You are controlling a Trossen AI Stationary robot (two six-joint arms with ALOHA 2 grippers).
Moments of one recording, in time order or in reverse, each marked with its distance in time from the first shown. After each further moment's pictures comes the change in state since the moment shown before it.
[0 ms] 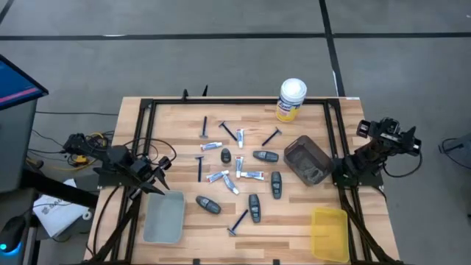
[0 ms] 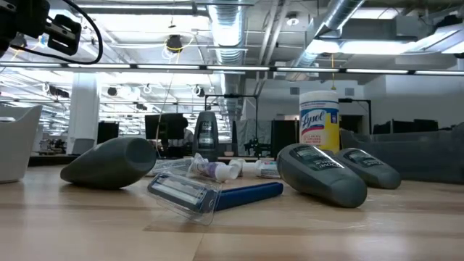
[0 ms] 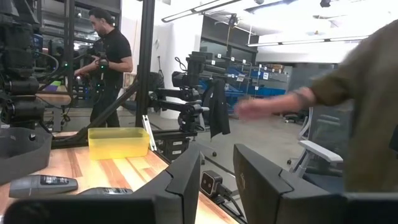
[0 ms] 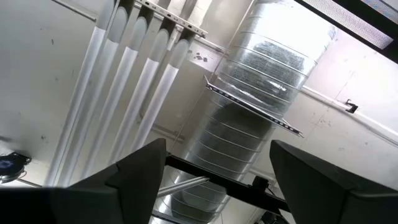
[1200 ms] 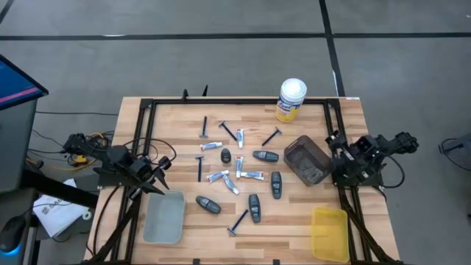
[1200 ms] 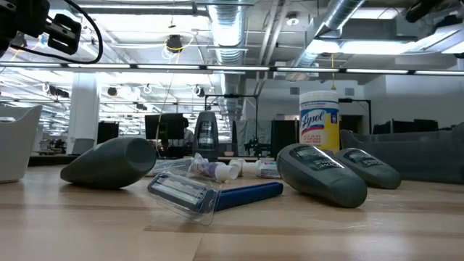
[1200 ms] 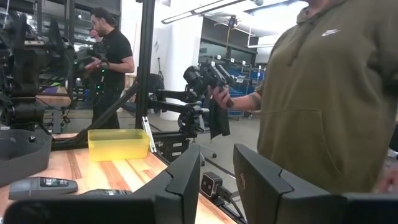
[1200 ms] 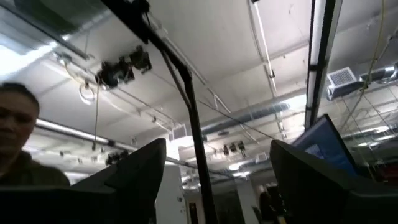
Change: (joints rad) left arm 0.000 0.000 0.000 0.006 0.000 0.000; right arm -0.001 0.000 -0.001 -0.736 0.028 -0.565
